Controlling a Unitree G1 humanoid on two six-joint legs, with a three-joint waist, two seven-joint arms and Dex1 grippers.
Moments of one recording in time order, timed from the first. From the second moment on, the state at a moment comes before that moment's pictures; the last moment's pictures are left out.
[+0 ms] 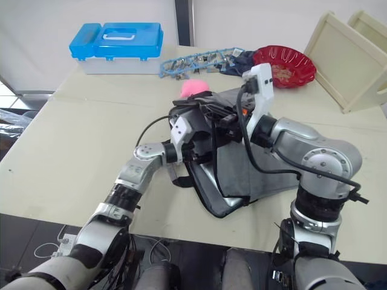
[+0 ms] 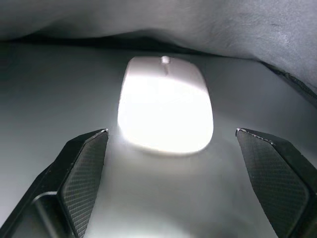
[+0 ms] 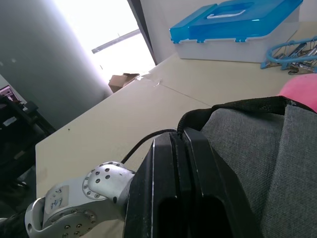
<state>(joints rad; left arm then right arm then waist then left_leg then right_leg) -0.76 0.15 -0.13 0.44 -0.16 0.20 -0.78 -0.78 -0.35 -0.28 -0.39 0.93 1.26 0.31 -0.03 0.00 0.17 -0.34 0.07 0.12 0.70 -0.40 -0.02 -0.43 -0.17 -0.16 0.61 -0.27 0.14</state>
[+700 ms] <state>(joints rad) -0.18 0.66 0.33 -0.21 -0.48 0.57 -0.82 -0.52 -0.70 0.25 -0.47 0.59 0.88 0.71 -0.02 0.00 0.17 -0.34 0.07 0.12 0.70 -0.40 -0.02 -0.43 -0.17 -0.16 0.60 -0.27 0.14</state>
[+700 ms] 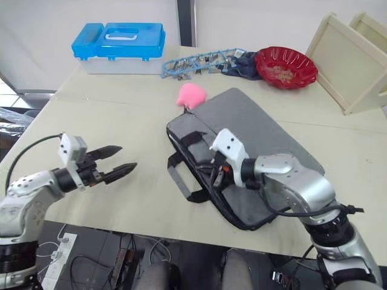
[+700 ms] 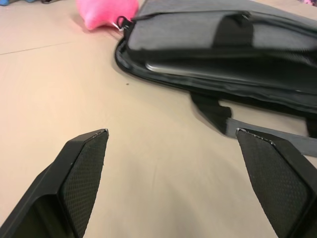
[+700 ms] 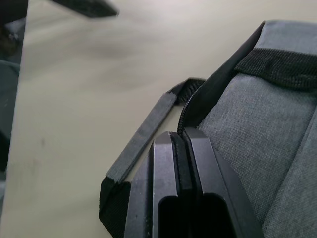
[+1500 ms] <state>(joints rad) -0.88 0.61 0.07 0.61 -0.36 0.46 -0.97 -0.28 -1.11 -0.38 -0.15 0.83 1.02 1.02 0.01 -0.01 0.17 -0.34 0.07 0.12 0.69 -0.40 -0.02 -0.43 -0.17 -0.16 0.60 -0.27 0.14</state>
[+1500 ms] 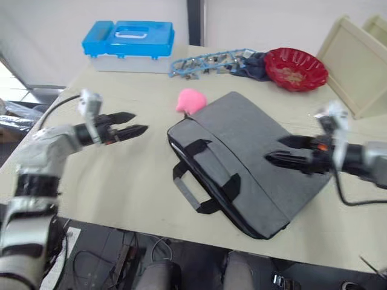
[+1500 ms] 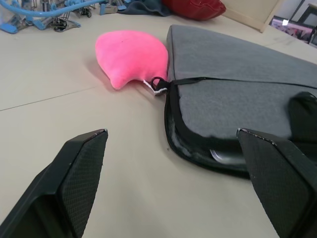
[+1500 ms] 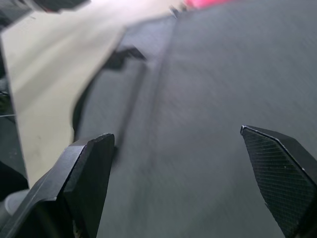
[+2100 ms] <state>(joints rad) -1.17 0.37 0.00 1.25 -0.13 0.15 -1.01 0.35 -0.93 -0.68 -0.26 0.83 1.21 1.04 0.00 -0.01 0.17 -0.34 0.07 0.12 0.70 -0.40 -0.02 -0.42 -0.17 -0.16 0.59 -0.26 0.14</state>
